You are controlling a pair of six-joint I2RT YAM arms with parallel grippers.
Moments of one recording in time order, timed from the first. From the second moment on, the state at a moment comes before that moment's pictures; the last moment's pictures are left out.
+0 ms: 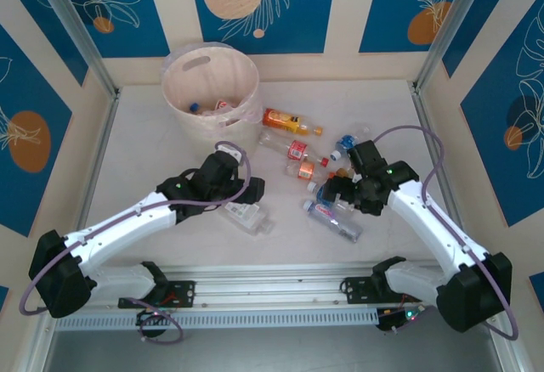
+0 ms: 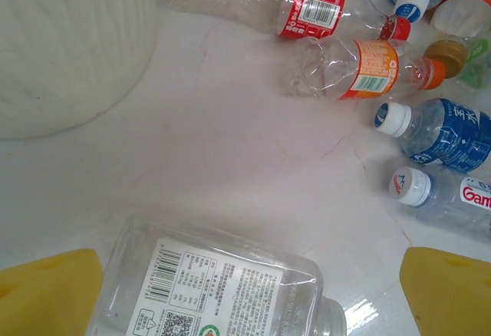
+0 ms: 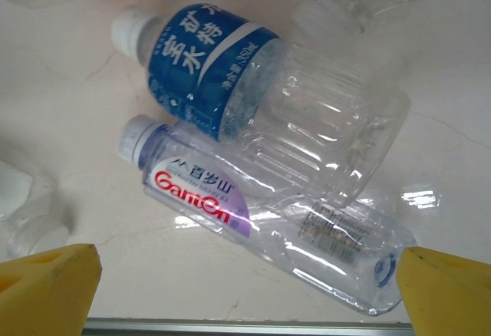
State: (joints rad) left arm -0.83 1.20 0.92 -0.50 -0.15 -0.49; right arm 0.37 1.12 0.92 -1.07 -0.08 0.63
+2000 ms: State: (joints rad) left arm -0.83 1.20 0.95 -0.54 -0.23 -0.49; right arm 0.57 1.40 0.82 -0.94 -0.09 0.63
